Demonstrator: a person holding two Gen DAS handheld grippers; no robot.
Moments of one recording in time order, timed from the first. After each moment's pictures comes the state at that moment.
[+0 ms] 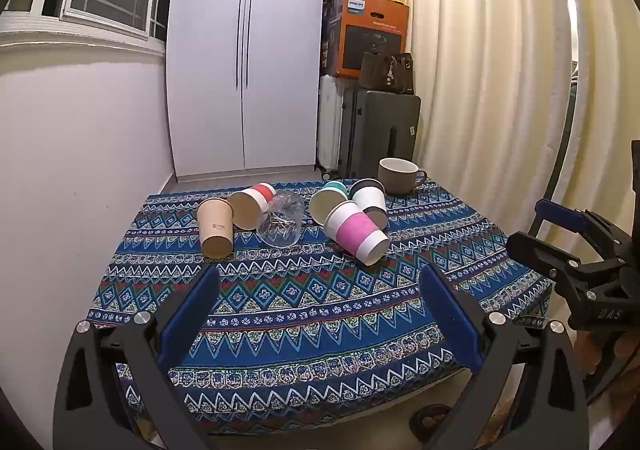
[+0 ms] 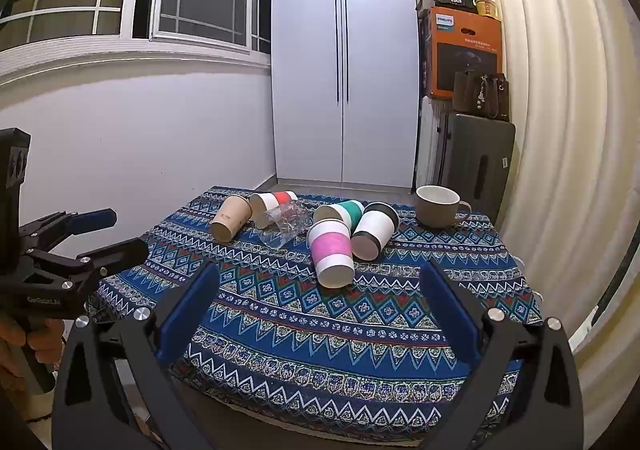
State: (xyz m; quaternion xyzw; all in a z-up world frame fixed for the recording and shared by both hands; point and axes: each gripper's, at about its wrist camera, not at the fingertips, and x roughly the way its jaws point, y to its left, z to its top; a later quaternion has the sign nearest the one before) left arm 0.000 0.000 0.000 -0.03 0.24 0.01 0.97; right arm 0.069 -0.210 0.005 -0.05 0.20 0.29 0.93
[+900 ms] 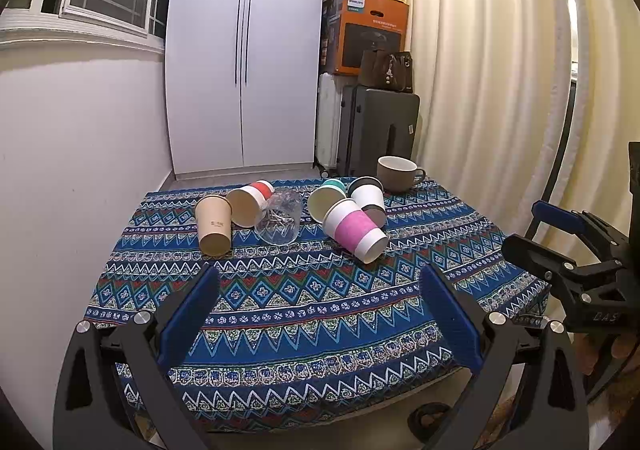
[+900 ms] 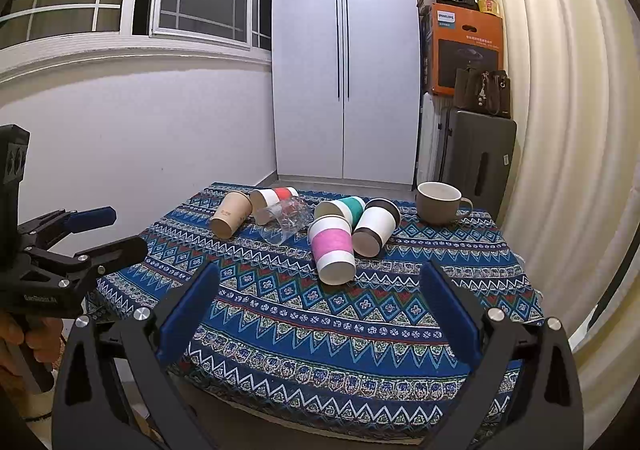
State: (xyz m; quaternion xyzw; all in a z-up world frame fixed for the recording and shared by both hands) left arm 0.001 -0.001 -0.001 -0.03 0.25 0.01 0.97; right arm 0.067 -0.208 0.003 -0.05 0.20 0.29 0.93
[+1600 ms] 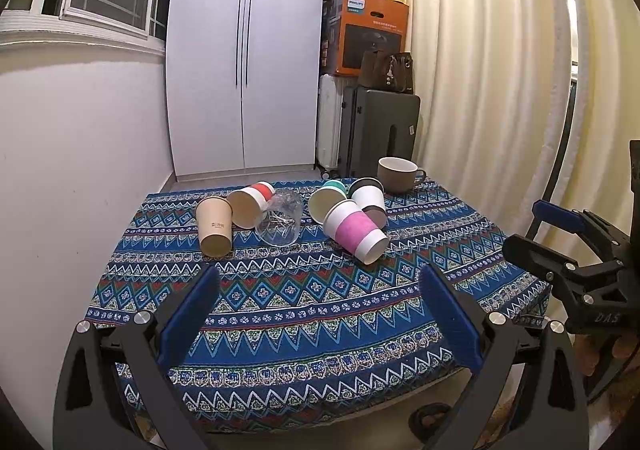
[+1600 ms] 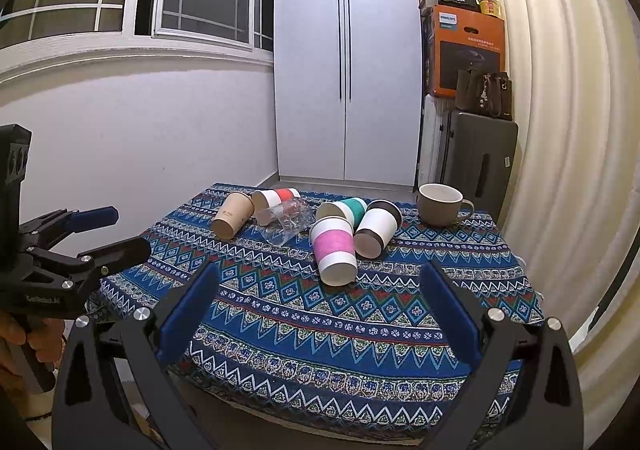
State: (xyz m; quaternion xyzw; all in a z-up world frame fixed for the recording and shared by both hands) left arm 0.000 -0.003 -0.003 -0.02 0.24 0.01 0.97; right arm 0.068 -0.207 0.005 -0.05 0.20 0.29 0.93
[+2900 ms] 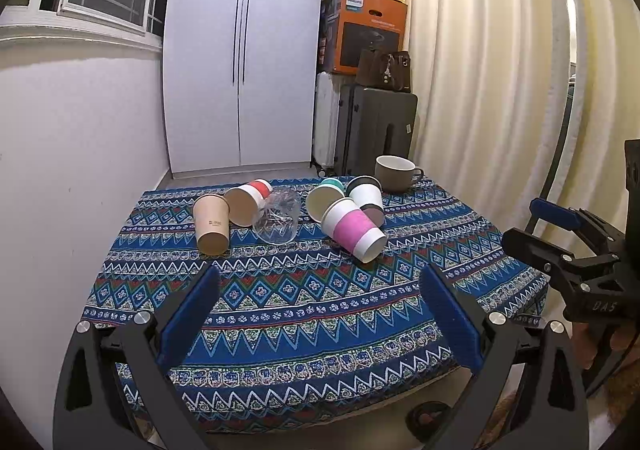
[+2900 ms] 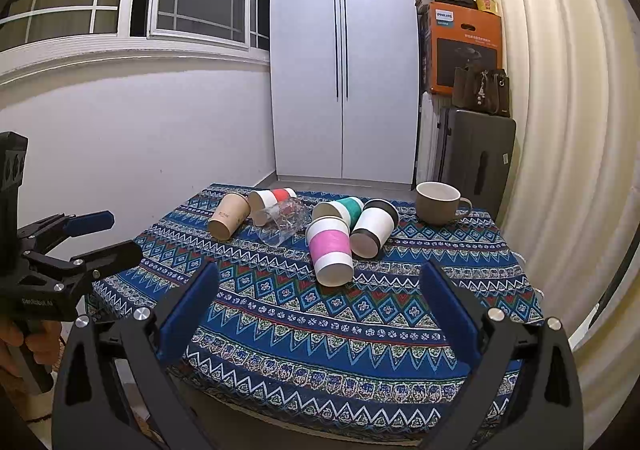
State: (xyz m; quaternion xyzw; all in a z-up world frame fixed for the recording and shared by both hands) left arm 0.001 0.001 0.000 -0.03 0.25 0.00 0.97; right arm 0.072 -0.209 0.007 -0.05 0.21 0.29 0.93
